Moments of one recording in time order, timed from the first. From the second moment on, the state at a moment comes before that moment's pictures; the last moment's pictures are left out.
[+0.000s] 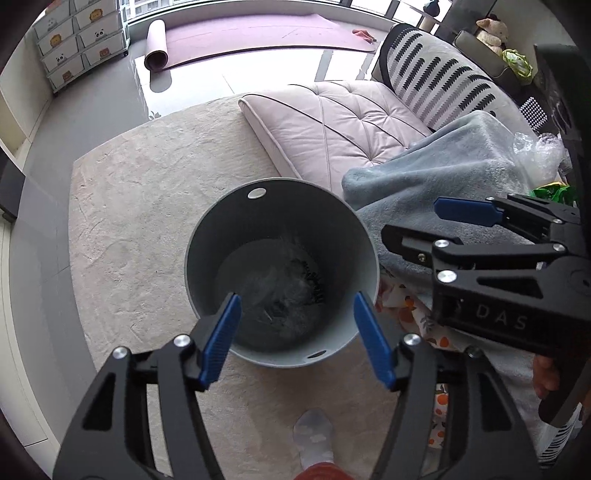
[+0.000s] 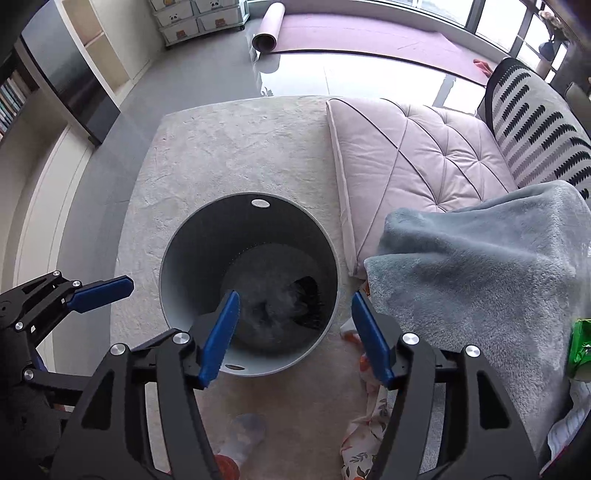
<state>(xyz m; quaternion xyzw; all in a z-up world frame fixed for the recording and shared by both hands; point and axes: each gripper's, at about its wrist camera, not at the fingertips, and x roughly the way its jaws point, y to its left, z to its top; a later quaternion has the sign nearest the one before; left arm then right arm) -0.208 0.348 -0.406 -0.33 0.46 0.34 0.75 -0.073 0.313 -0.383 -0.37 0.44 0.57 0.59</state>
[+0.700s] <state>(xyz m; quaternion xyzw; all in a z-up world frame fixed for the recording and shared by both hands) -0.089 0.178 -0.297 -0.22 0.48 0.26 0.81 0.042 0.101 -0.269 -0.26 0.45 0.49 0.70</state>
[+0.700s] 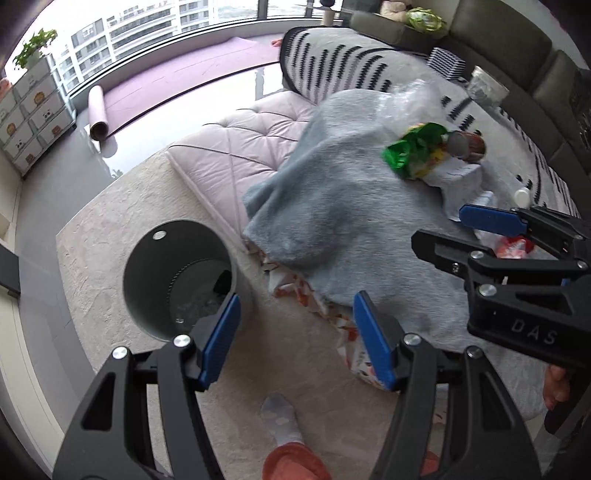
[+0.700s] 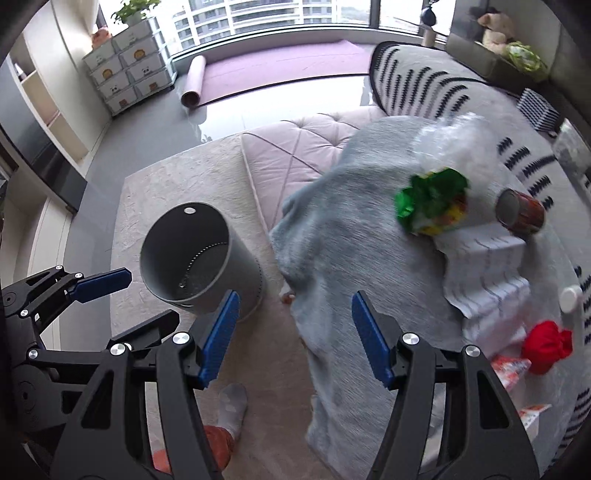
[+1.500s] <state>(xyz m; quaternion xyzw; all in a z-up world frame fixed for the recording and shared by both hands) 0.083 -0.065 -0.292 -0.10 0.51 0.07 0.85 0.184 -0.220 -0.275 -0.15 0.53 0.27 0.79</state>
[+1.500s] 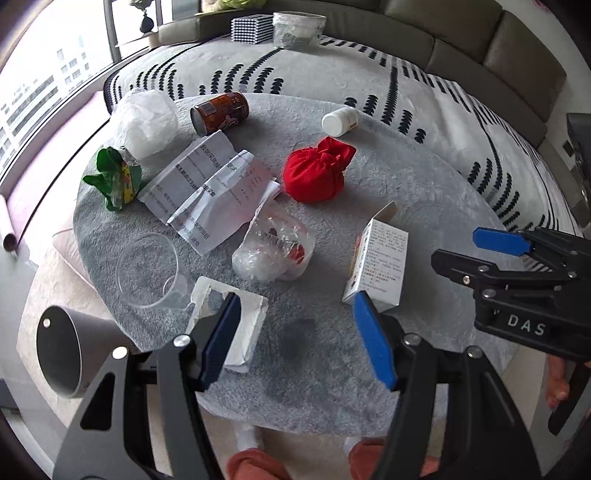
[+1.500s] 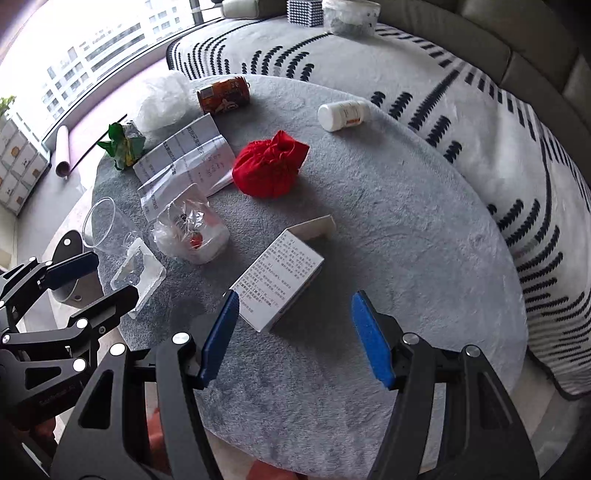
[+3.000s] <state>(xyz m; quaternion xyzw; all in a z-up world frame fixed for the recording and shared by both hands) 0.087 -0.040 -0.358 -0.08 0.55 -0.01 0.83 0.172 -0.194 -0.328 -0.09 0.57 0.18 0.80</state>
